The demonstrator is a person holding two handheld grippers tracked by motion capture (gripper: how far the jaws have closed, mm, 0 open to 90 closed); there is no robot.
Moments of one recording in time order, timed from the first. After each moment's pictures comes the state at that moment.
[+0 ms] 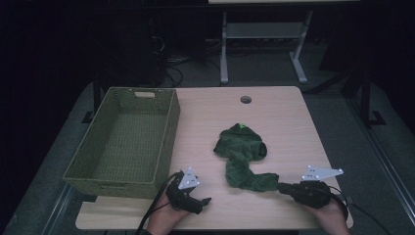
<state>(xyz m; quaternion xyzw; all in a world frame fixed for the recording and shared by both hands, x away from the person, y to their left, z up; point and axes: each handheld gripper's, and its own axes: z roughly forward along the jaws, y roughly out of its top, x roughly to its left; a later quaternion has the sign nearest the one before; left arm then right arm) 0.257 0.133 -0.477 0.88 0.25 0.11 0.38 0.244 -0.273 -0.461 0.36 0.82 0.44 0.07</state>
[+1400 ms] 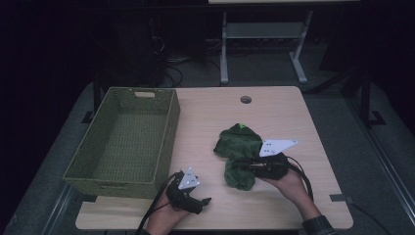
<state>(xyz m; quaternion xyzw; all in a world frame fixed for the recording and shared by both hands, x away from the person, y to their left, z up) 0.258 0.134 -0.477 0.89 0.25 0.11 0.37 0.304 -0.166 -0.409 0.21 0.84 0.49 0.08</state>
